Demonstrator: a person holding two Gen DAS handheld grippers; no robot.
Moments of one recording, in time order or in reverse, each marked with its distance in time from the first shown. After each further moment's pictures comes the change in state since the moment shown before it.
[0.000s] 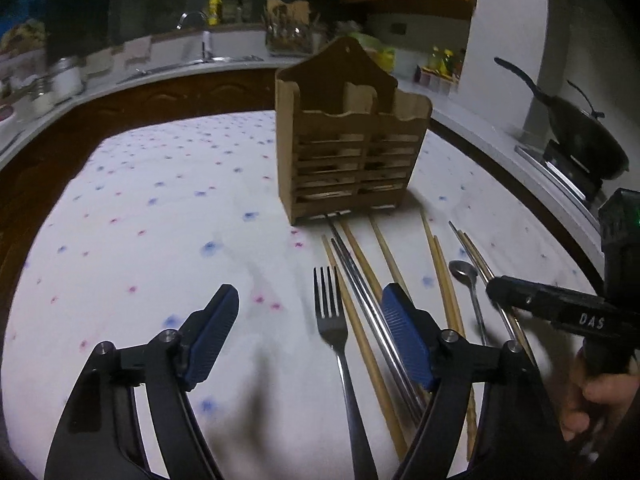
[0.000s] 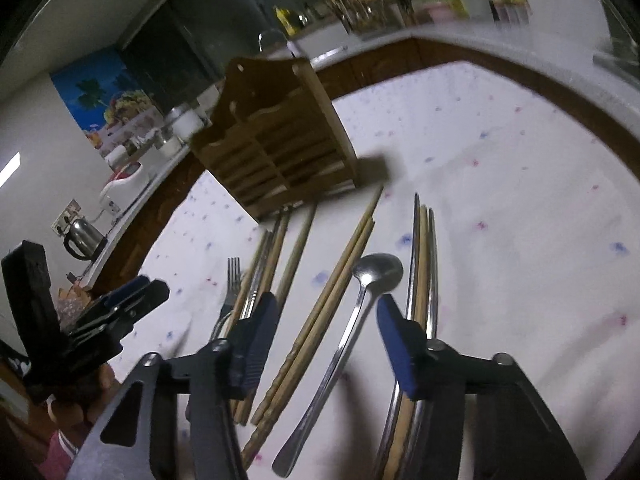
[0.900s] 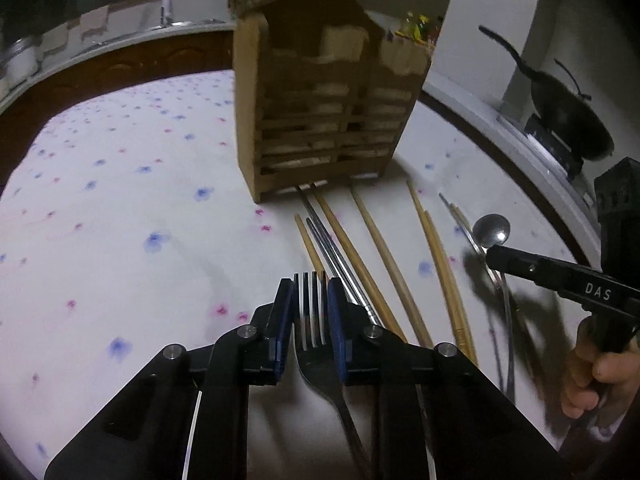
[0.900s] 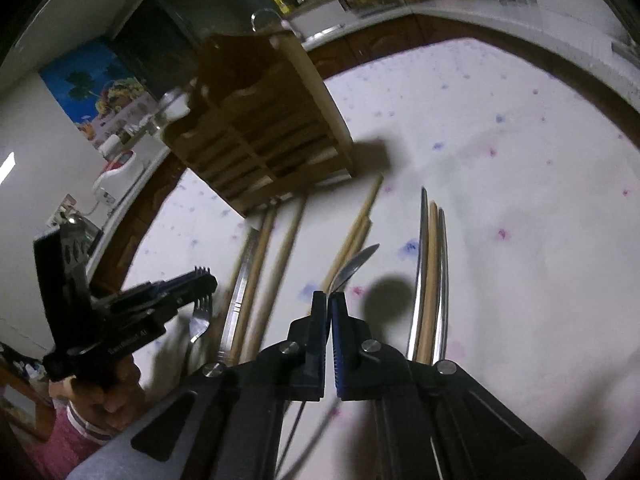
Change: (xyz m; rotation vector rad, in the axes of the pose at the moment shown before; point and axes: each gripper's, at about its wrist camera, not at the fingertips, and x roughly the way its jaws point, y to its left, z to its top) left arm 0.036 0.004 0.006 0.022 0.114 -0.134; right arm 0.021 -0.005 0.017 0.008 0.058 0.010
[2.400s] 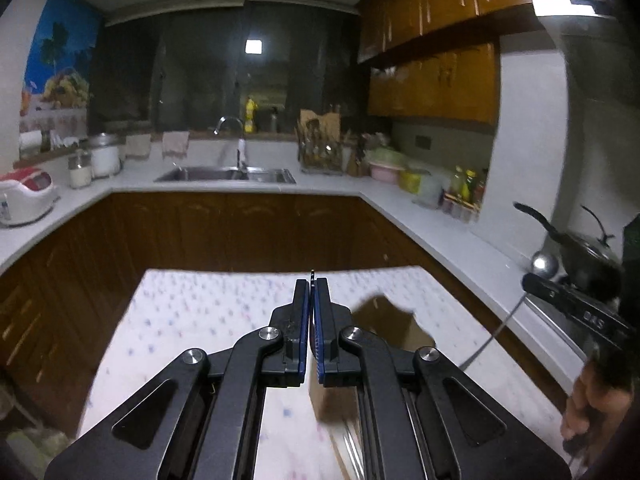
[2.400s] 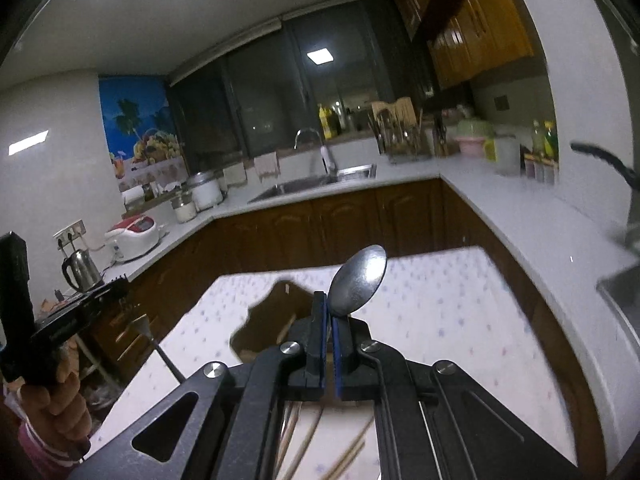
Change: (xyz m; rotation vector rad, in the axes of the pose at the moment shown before) left arm -0.146 0.003 0.142 -0.071 -0.517 0.254; right arm -0.106 0.076 0.133 -0.269 -0.432 -0.053
